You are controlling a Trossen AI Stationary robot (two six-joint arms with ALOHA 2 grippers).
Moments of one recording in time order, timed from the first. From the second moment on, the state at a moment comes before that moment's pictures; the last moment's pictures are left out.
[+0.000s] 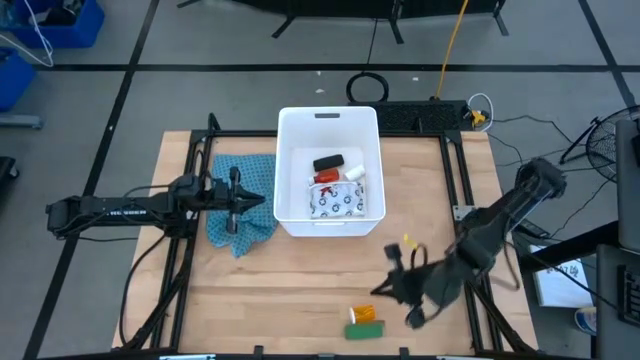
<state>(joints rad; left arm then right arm) 0.24 0.57 0.11 0.48 0.23 0.07 0.72 1.33 1.14 -0.40 0.40 0.13</state>
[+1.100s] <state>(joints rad) 0.24 0.57 0.11 0.53 0.15 -0.09 0.84 1.86 1.19 -0.32 0.21 0.70</state>
